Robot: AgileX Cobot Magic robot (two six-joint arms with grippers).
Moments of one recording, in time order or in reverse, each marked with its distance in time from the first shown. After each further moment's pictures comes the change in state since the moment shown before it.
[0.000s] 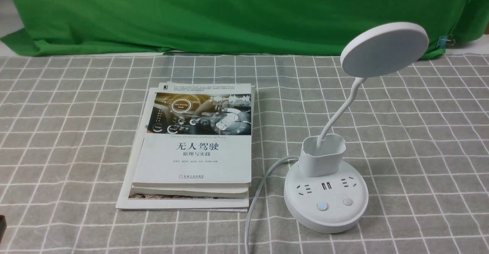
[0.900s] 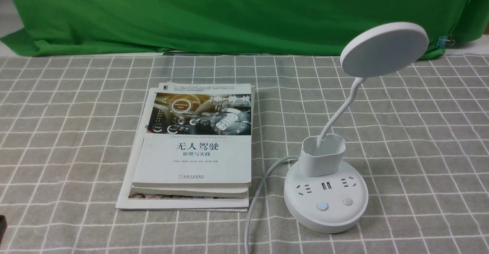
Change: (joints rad) right arm 0.000 -0.178 0.183 0.003 -0.024 -0.004; left arm 0.000 0.000 0.000 0.000 0.000 -0.001
